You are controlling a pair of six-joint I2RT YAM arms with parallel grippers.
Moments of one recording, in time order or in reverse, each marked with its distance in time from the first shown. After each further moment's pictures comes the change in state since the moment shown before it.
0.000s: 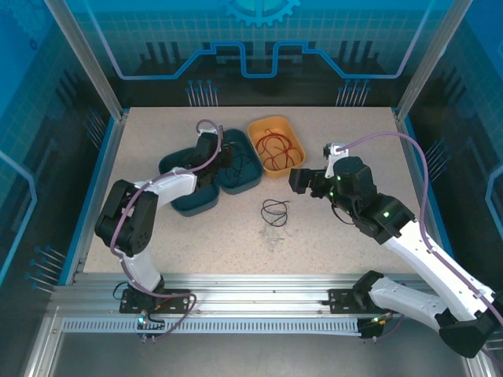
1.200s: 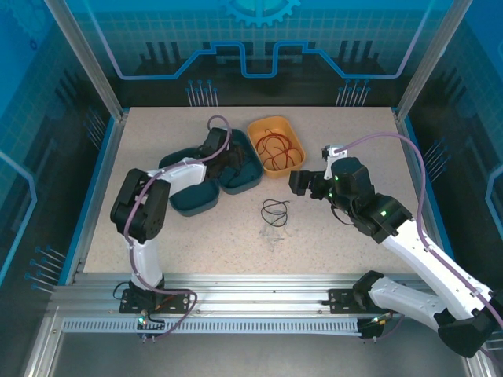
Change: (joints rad) left arm 0.000 0.134 0.175 -0.150 0.068 0.033; right arm -0.013 0.002 -0.020 -0.007 -0.005 0.000
